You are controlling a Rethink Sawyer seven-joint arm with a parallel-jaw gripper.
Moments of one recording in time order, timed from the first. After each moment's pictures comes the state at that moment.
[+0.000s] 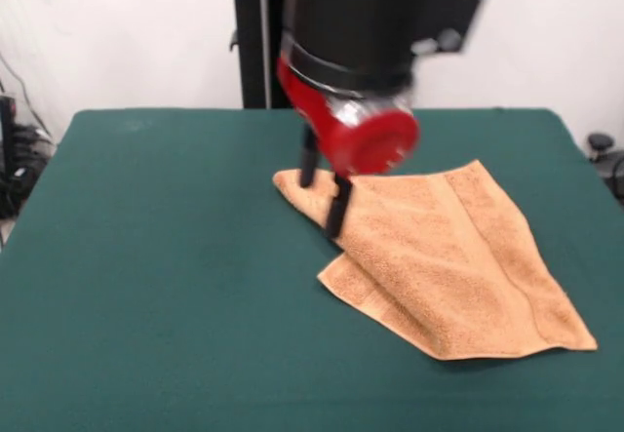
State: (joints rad) arm -0.05 -0.32 -0.32 0.81 0.16 1.17 2.71
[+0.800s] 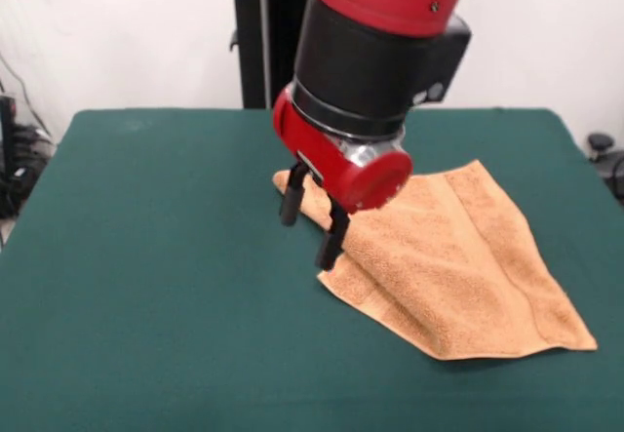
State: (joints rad) arm -0.02 -0.35 -0.25 0.98 -0.01 0.91 2.64
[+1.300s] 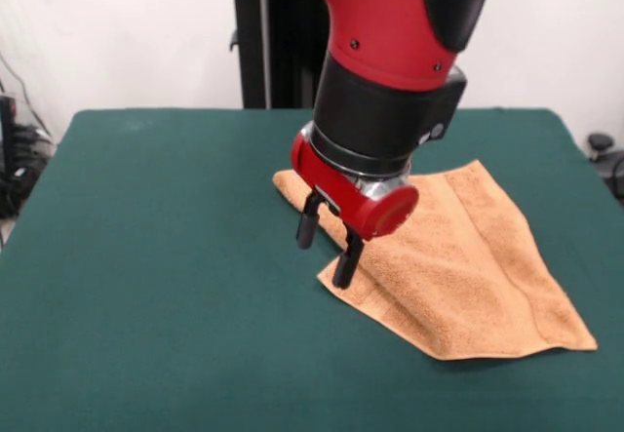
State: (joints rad) arm -0.04 -0.35 -0.18 1.08 -0.07 0.81 2.64
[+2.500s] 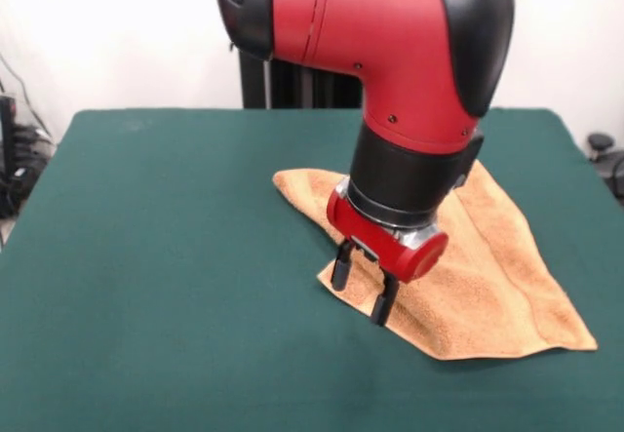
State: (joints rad) arm -0.04 -0.30 -0.11 1.11 -0.13 0.70 2.64
